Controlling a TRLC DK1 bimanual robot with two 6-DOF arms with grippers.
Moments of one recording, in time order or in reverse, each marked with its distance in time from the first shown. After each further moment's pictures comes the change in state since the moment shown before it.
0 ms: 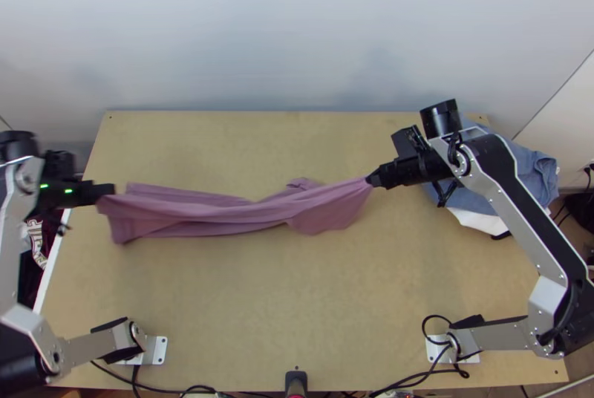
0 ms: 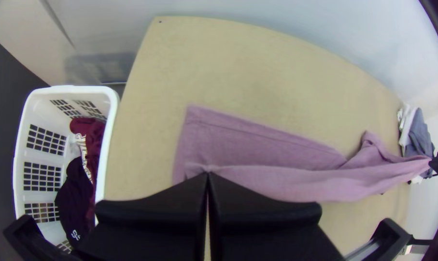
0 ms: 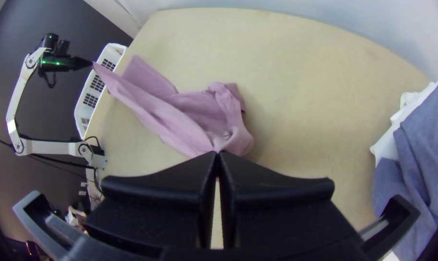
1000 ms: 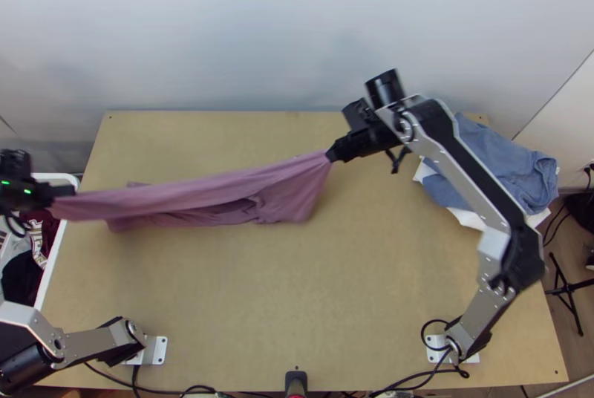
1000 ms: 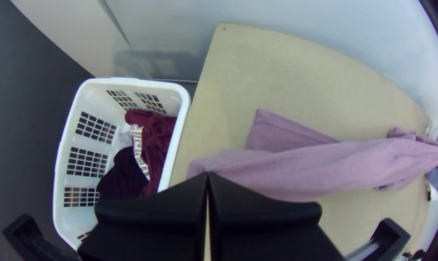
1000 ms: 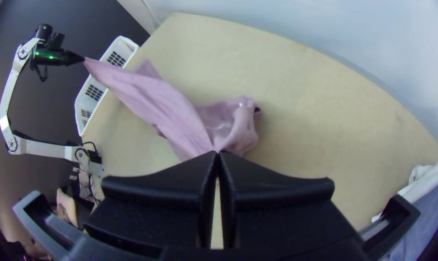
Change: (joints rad) left arm 0.181 0.030 0.150 -0.087 -0.145 0.129; right arm 0.140 0.340 0.406 -0.009 0.035 -0.016
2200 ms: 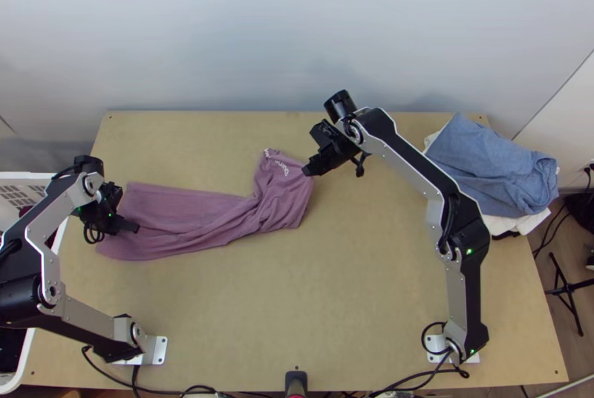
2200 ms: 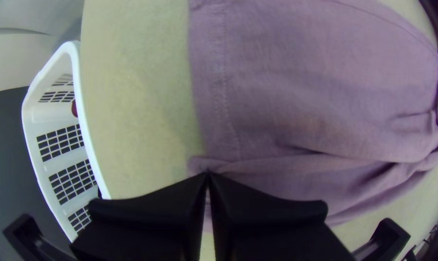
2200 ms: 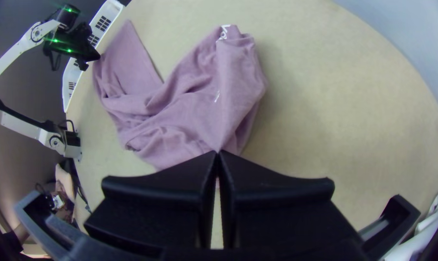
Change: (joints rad) left arm -0.253 0.307 -0.414 0.353 -0.262 0.135; right arm 0.062 0.312 0.111 0.002 0.010 -0.076
